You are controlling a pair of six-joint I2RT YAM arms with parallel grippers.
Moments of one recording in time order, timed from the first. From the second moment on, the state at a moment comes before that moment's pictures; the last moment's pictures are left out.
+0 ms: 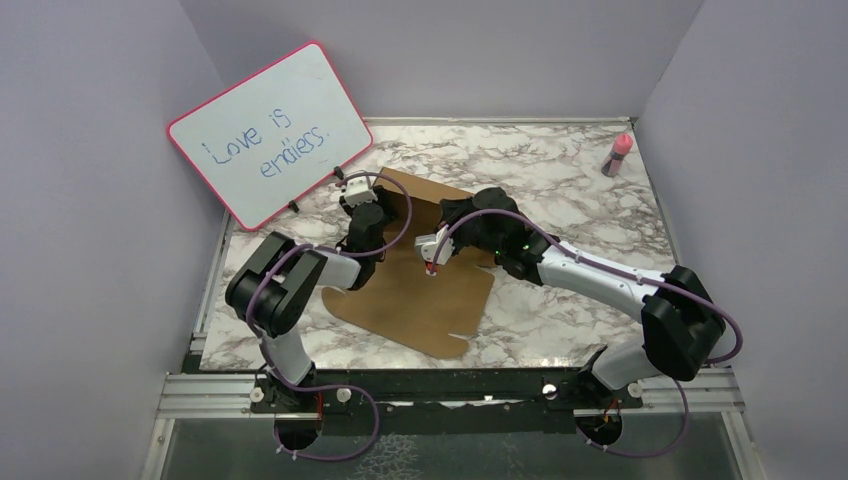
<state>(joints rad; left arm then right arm) -0.51 1.76 0.67 0.94 -0.61 -0.38 0.78 1.47 0.94 0.13 -0.10 -1.52</state>
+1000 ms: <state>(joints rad) -0.48 1.75 0.64 0.90 -0.55 -0.48 0.79 1.46 0.92 0.16 -0.13 -1.51</state>
